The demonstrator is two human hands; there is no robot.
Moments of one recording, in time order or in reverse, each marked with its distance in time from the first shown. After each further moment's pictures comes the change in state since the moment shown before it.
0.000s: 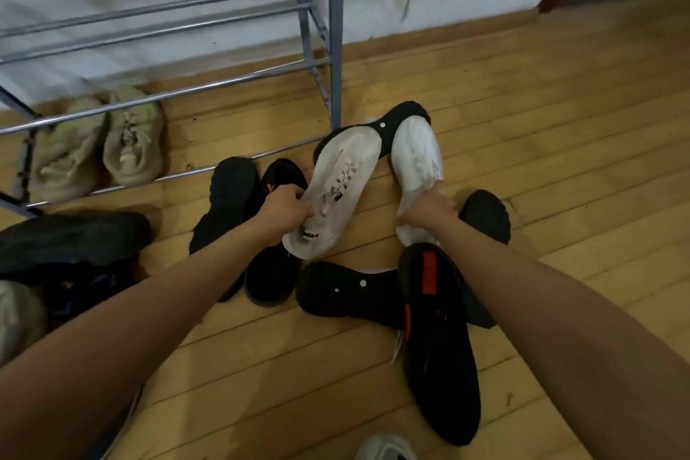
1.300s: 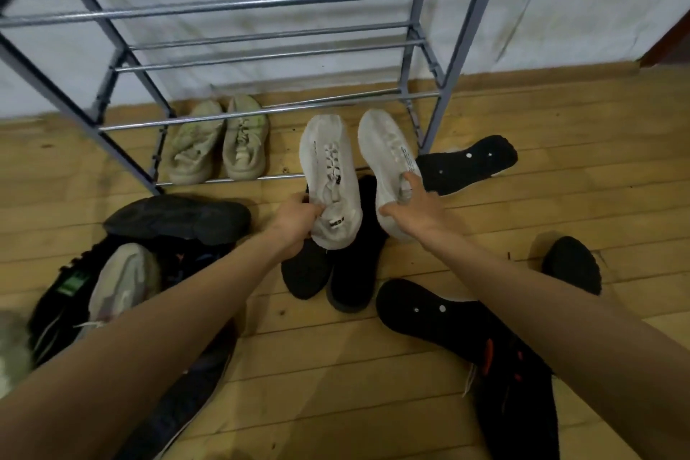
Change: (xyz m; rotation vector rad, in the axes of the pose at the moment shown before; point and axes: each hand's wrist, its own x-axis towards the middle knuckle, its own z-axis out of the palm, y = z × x) left_hand -0.021 -0.075 -0.080 -0.687 0.164 -0.153; right_hand -0.094 -0.125 0.045 0.218 -0.023 -0.471
